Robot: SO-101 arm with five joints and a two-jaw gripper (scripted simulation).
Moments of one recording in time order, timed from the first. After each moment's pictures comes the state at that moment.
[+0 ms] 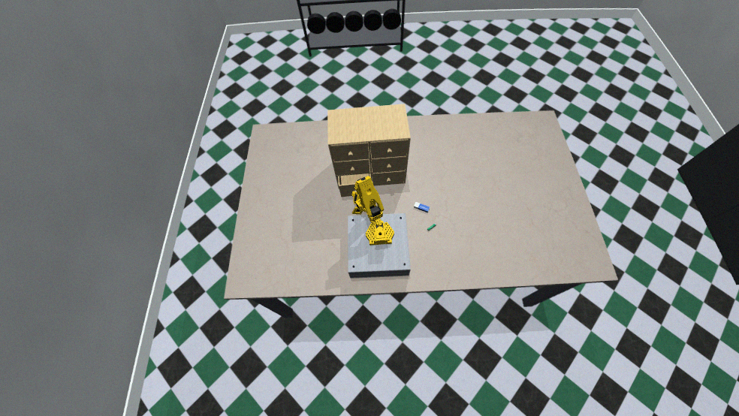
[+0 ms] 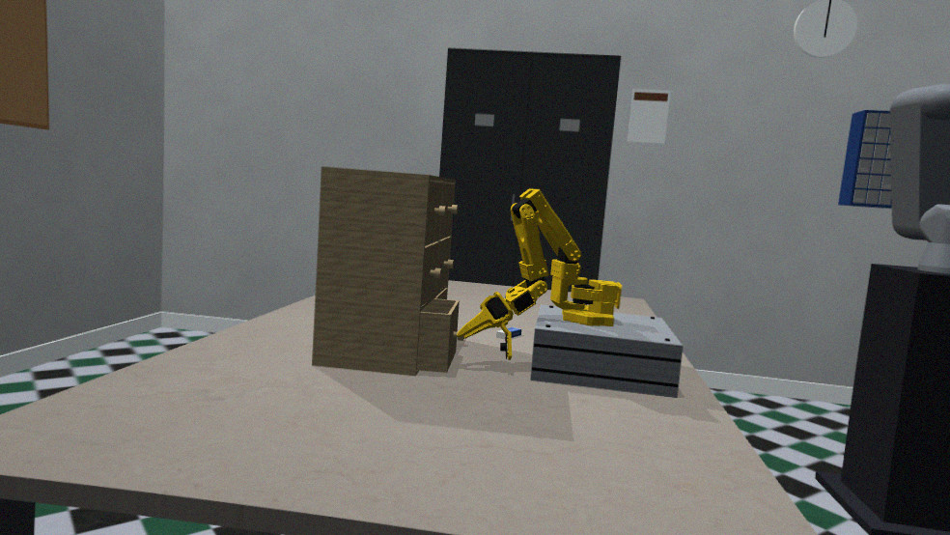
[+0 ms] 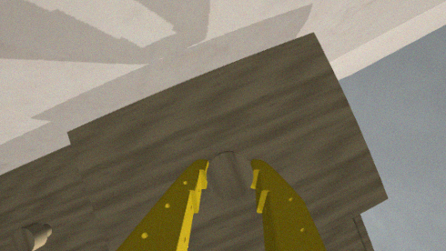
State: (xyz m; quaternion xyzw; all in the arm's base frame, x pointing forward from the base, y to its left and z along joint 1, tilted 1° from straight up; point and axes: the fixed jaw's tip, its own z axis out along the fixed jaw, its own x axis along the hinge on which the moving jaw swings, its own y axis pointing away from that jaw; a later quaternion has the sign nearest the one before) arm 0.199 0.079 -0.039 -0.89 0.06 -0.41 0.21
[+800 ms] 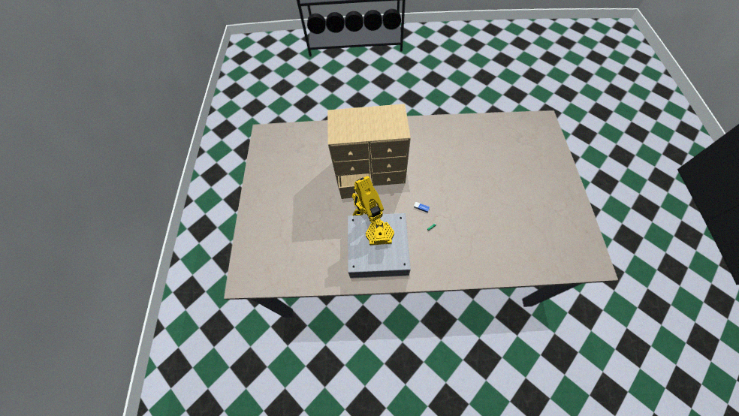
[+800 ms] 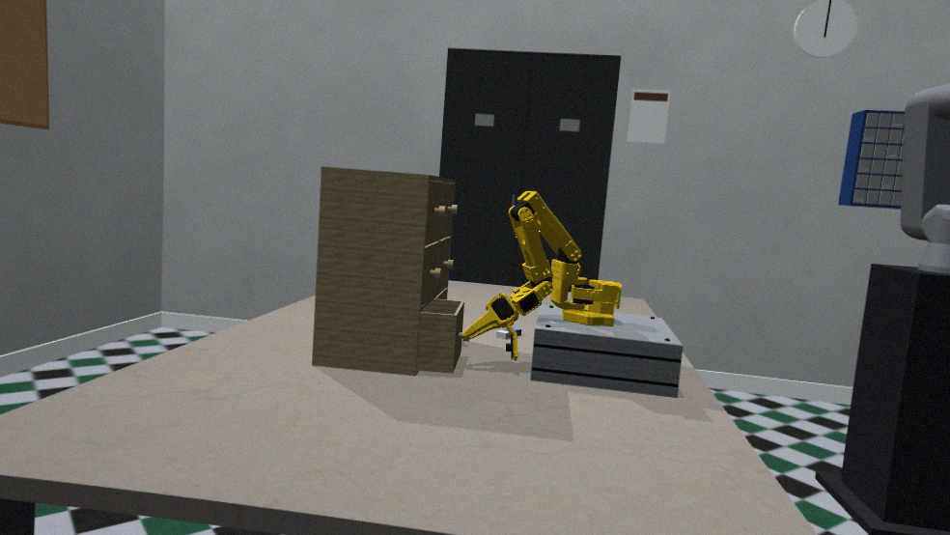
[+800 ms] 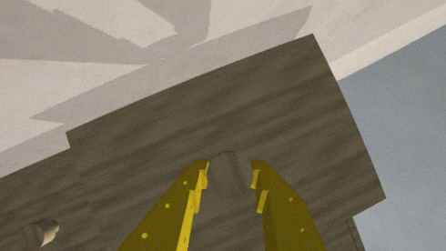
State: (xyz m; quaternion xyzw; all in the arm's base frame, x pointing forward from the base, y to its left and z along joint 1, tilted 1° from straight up) arm 0.189 0.078 -0.039 -0.89 0.06 -0.41 0.21
